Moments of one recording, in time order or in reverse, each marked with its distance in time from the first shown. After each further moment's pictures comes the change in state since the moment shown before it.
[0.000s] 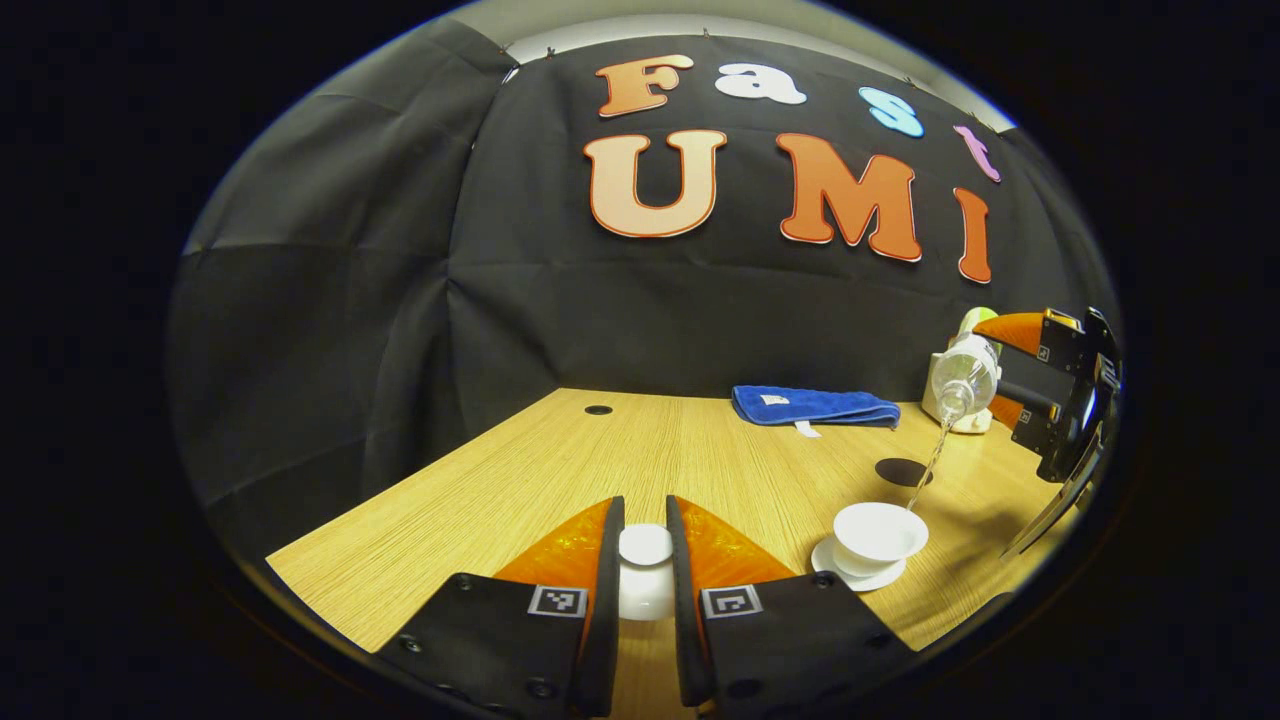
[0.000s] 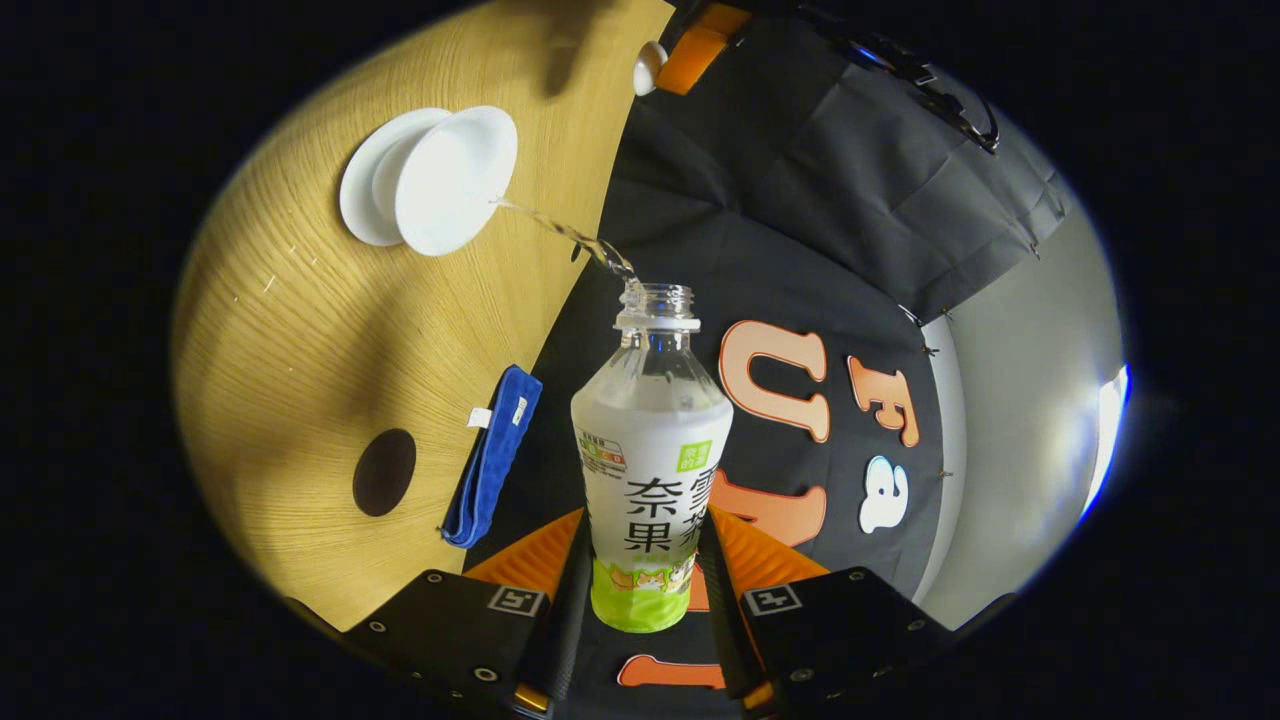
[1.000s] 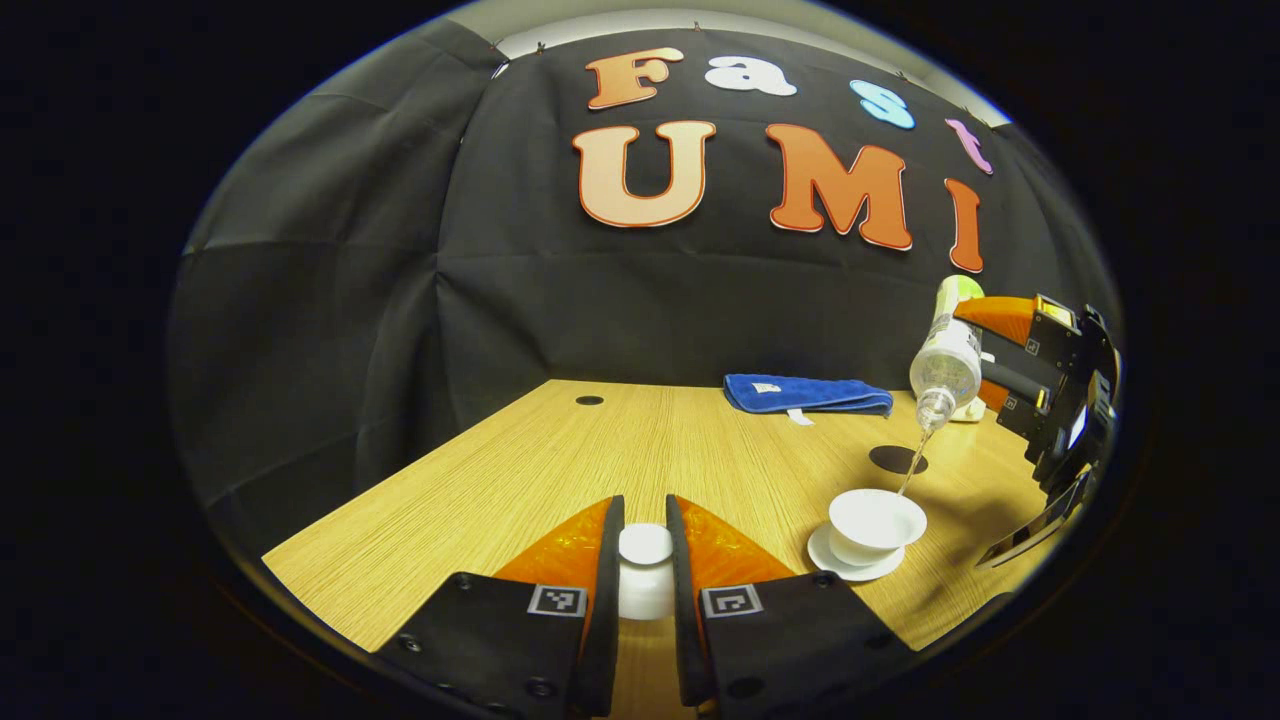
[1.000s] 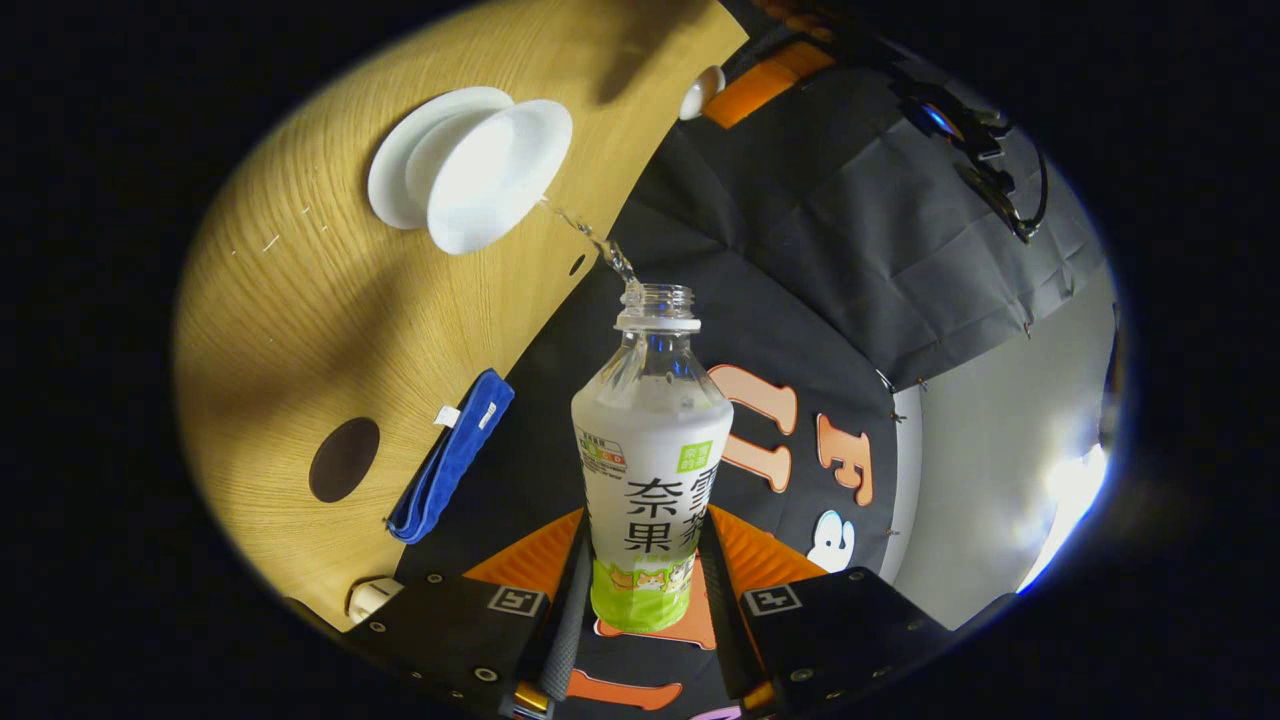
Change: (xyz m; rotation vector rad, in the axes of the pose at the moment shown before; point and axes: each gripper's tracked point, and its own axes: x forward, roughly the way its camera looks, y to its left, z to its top) left arm 0.001 -0.006 -0.011 0.015 0.027 -0.031; right arm 0.009 -0.002 0.022 -0.194 -0.107 -0.090
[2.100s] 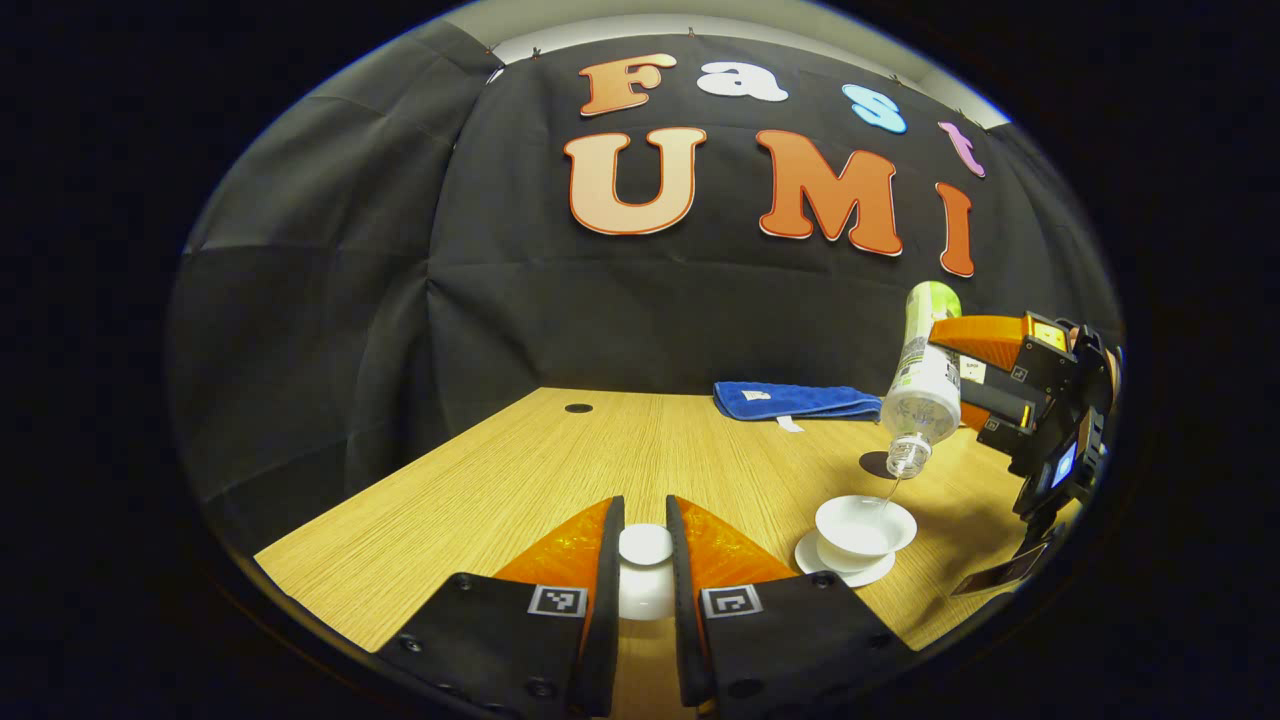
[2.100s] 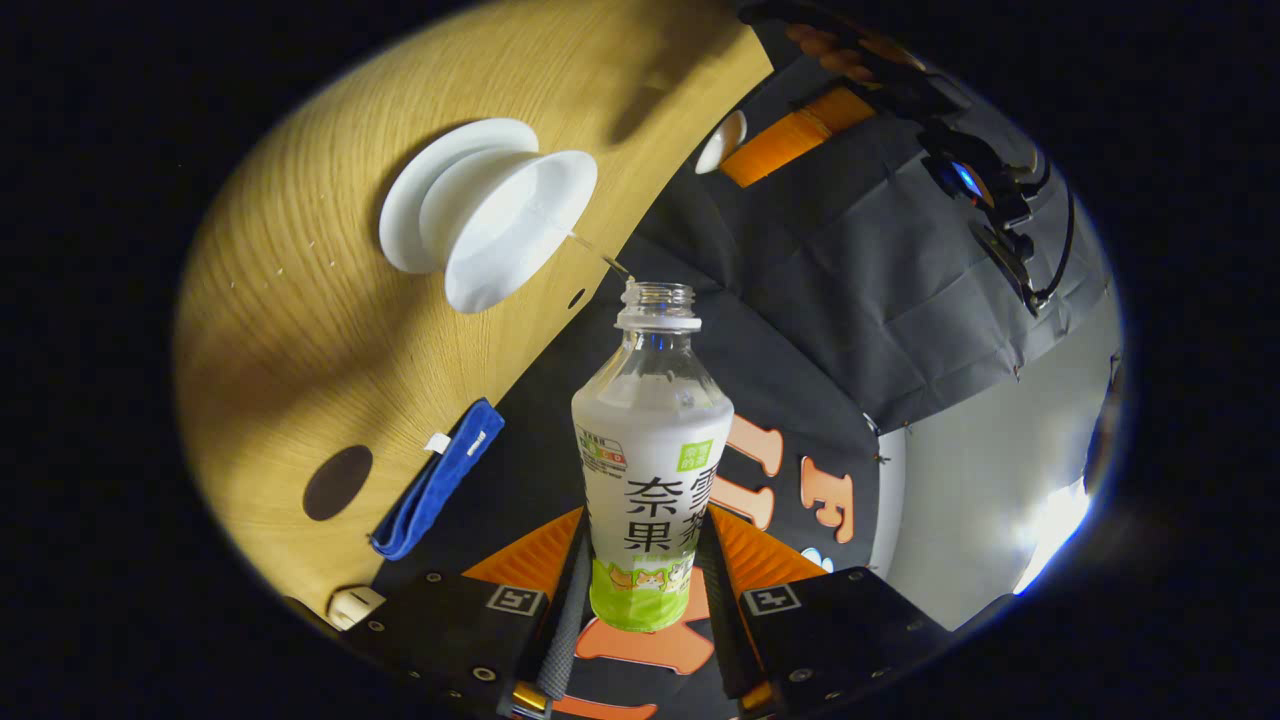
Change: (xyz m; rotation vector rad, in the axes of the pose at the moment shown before) left arm 0.004 -0.011 0.000 -0.010 -0.023 -0.027; right arm -0.003 0.009 0.037 0.000 -0.086 -0.013
